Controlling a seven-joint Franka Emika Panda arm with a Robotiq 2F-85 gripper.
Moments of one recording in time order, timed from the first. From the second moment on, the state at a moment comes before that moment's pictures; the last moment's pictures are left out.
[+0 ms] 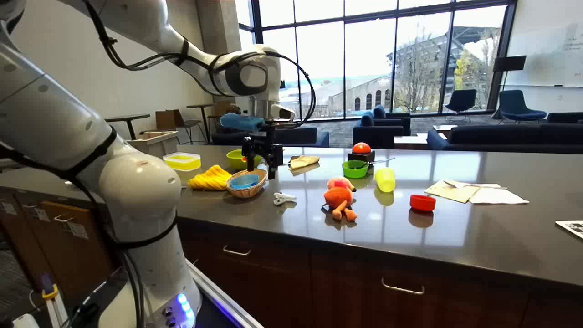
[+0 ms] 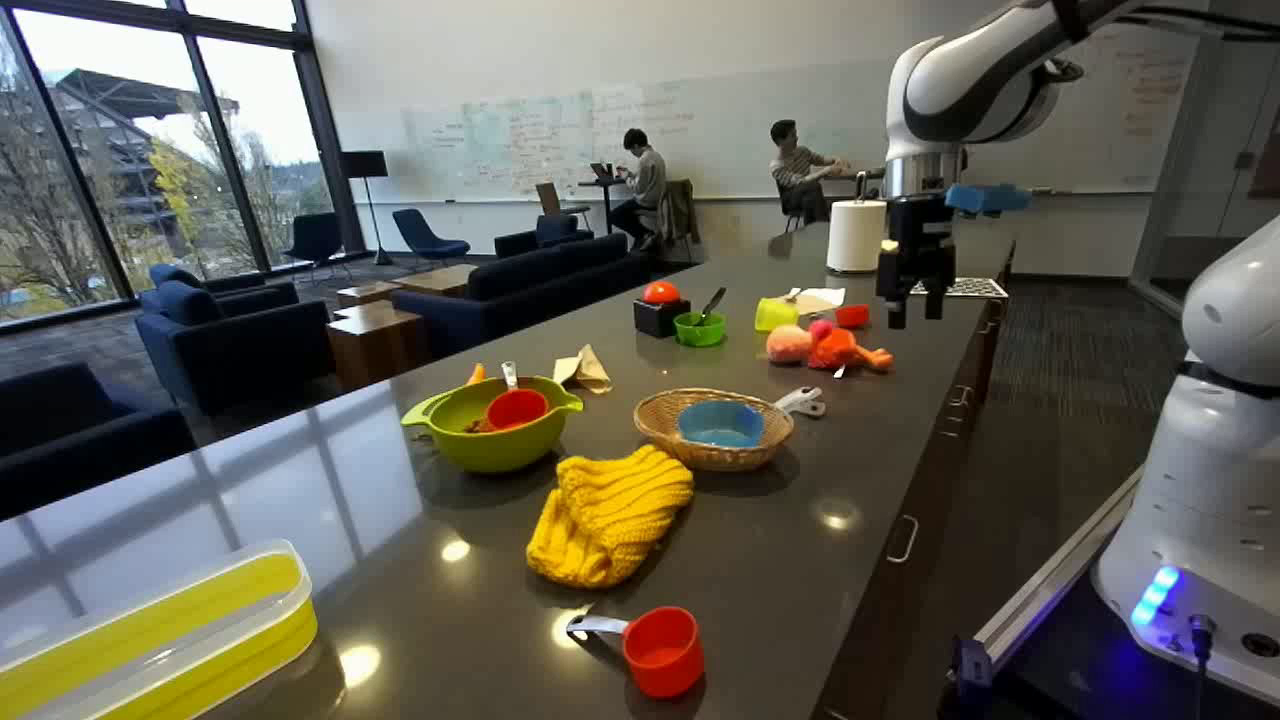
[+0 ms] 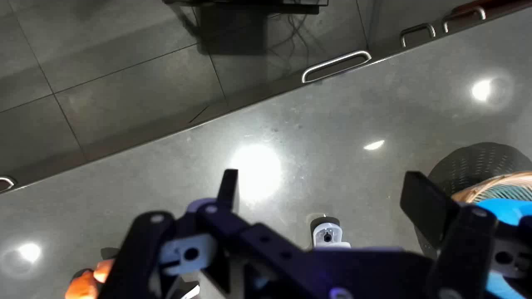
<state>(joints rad) -0.01 -0.58 -0.08 -2.70 0.03 1.99 -0.07</state>
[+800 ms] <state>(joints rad) -0.01 -0.59 -0.06 -2.70 0.01 1.99 -0.07</state>
